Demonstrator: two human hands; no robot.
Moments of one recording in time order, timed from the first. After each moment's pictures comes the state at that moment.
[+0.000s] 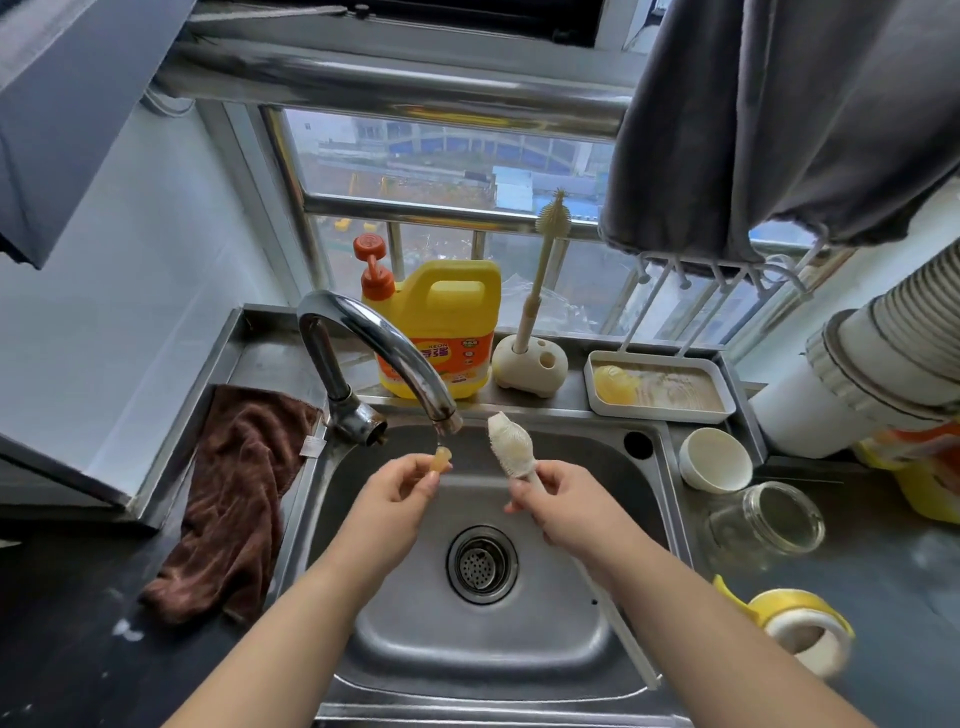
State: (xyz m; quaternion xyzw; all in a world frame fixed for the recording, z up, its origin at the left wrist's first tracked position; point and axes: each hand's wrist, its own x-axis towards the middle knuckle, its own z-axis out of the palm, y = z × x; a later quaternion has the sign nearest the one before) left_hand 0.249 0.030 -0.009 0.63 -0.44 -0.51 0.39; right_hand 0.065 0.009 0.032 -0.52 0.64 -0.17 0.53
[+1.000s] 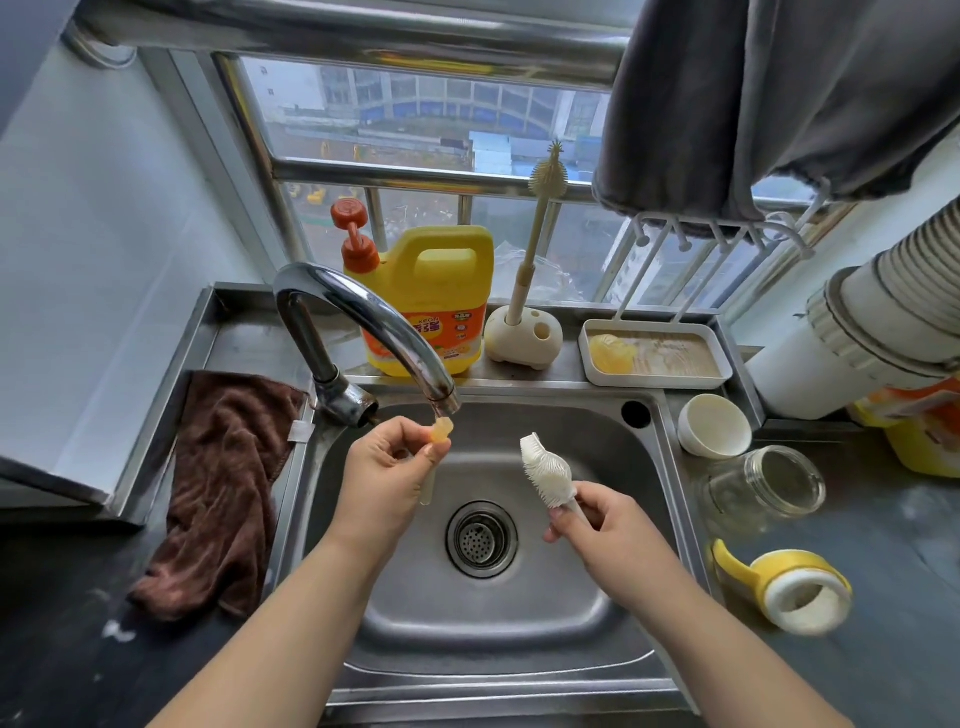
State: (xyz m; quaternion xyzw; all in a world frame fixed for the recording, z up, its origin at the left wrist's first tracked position) left_hand 0.244 0.016 -0.013 0.58 -0.39 -0.50 0.52; right_hand 0.038 0.051 0.023 -0.54 0.66 -0.20 0.48
